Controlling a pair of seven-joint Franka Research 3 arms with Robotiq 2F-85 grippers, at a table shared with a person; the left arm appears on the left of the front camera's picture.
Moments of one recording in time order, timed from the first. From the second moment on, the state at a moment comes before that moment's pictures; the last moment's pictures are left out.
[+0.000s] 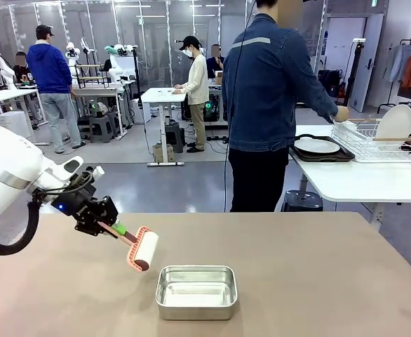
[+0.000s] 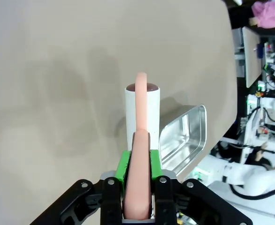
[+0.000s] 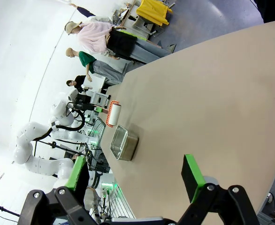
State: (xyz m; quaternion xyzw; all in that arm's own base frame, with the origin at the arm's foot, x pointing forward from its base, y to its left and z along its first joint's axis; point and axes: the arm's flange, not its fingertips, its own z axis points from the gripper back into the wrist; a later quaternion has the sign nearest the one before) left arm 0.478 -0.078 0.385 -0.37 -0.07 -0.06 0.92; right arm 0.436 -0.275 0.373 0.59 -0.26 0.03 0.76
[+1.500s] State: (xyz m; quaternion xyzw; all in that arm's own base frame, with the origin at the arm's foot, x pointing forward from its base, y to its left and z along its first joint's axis) left arm 0.486 0.176 0.339 -0.35 -0.07 0.03 0.93; right arm 0.436 -0.276 0.373 0.59 -0.26 0.03 0.76
